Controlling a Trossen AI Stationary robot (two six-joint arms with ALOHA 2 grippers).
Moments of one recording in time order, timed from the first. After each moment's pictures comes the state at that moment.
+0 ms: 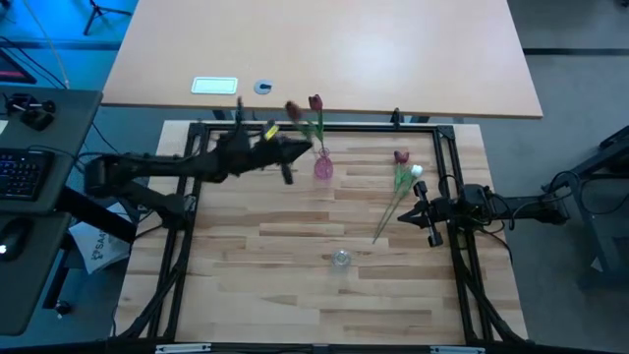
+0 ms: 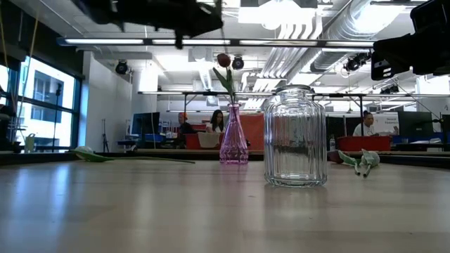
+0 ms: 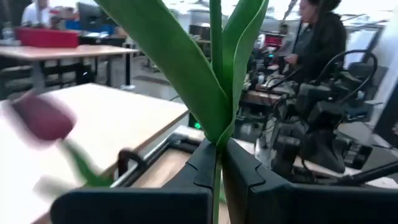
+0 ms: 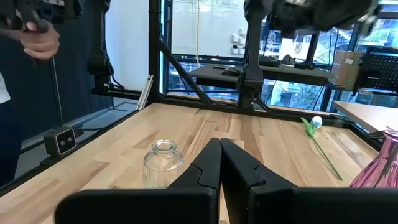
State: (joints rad) left arm 0.27 1.33 0.84 0.52 -0.06 -0.09; right arm 0.05 0.02 0.01 0.04 -0.17 -0.09
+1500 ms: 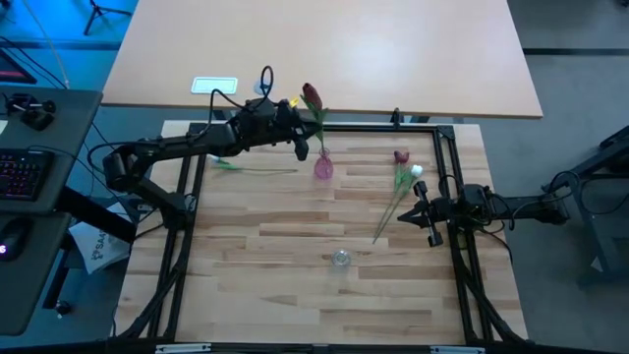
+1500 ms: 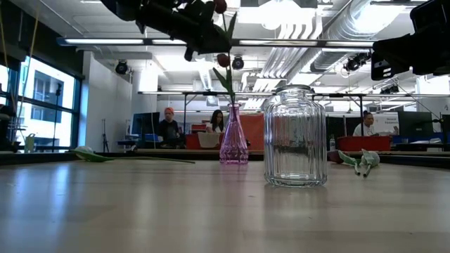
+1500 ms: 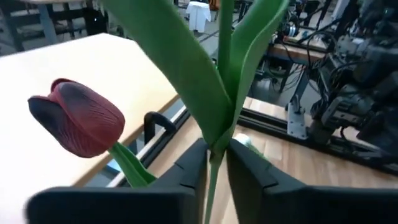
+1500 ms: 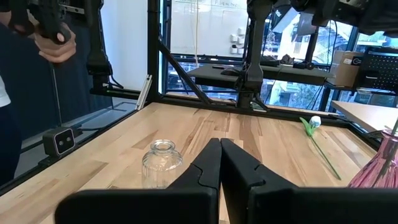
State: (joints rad) left arm 0.43 1.50 1.13 0.14 0.05 -0.08; right arm 0.05 0.02 0.01 0.03 -0.16 -0.09
